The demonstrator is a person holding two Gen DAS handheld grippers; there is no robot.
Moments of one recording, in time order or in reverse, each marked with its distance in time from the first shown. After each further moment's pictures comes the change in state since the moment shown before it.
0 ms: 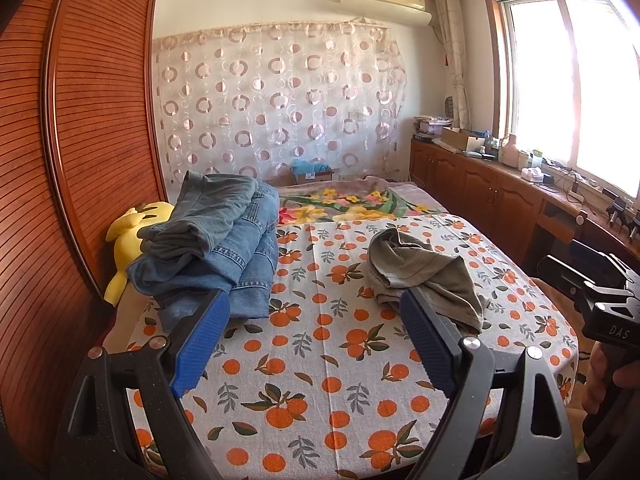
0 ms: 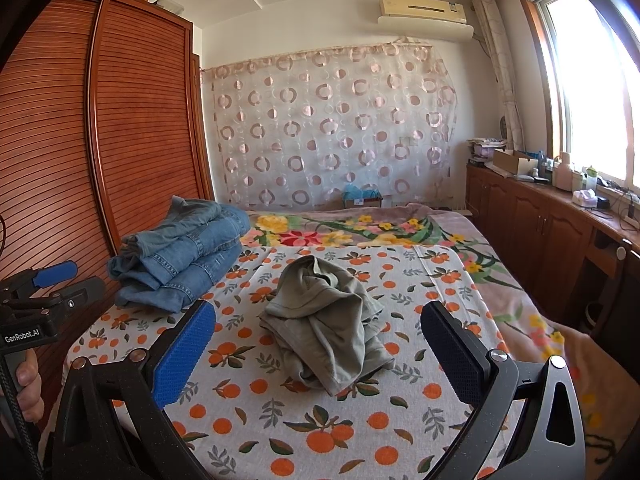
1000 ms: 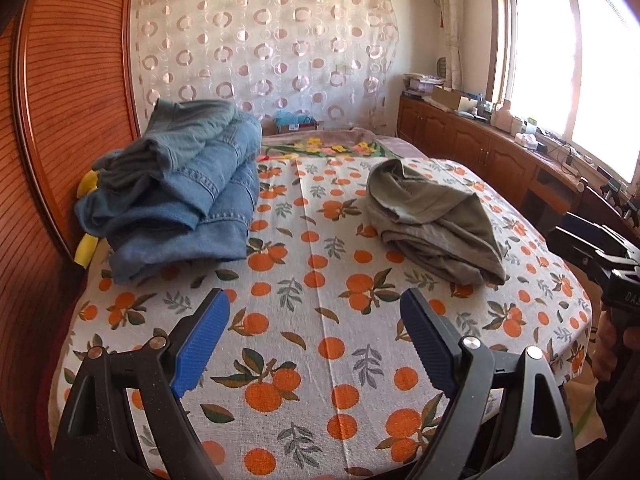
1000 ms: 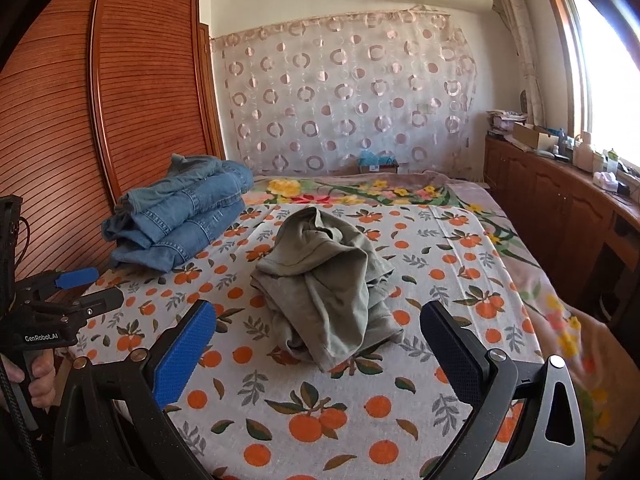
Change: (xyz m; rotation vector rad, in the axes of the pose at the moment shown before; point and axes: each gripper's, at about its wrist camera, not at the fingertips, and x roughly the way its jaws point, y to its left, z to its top) left arm 0.066 0.011 -0.048 -0.013 0.169 -0.083; right arm 0.040 -0.023 -0.017 -0.028 0.135 0.080
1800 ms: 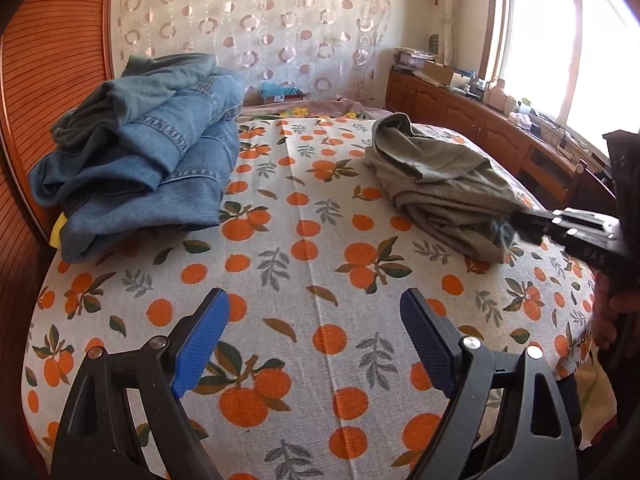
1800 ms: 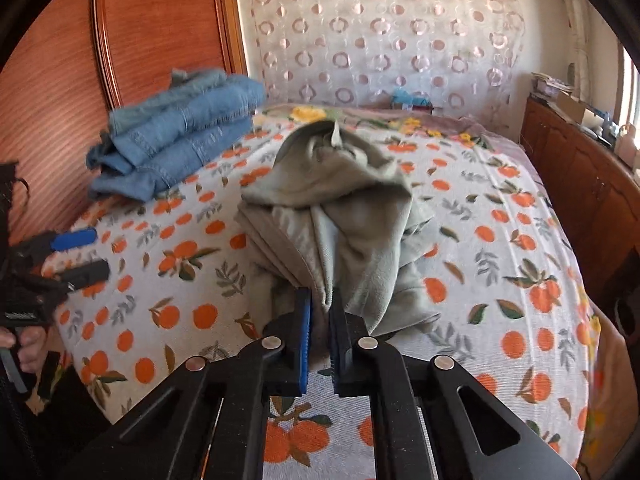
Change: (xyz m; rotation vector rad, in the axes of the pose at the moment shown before) left arm 0.040 0.002 -0.009 0.012 0.098 -0.064; right arm 0.050 -0.024 0.018 -0.050 0.198 0.084
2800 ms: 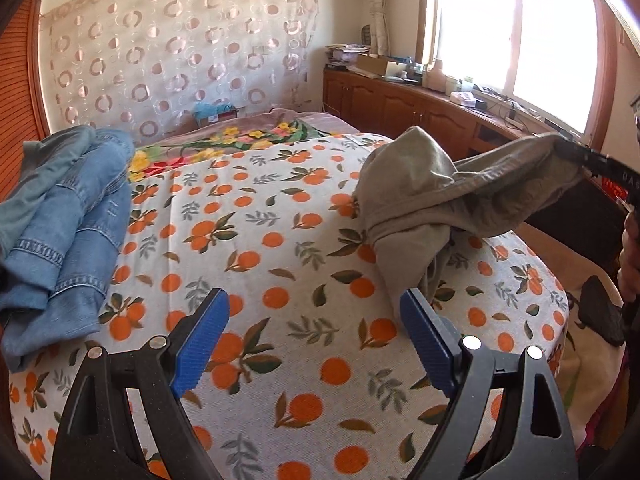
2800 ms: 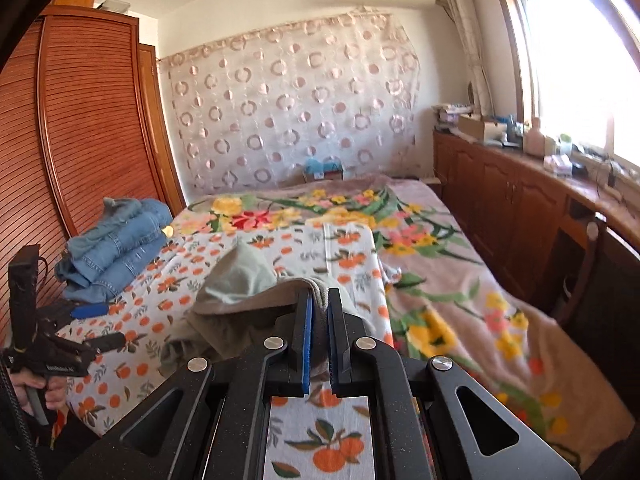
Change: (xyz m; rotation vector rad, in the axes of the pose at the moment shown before) left arm 0.027 -0.090 0.052 0.176 -0.005 -0.138; right arm -0.156 -0.057 -0.024 0.151 -0.267 -0.242
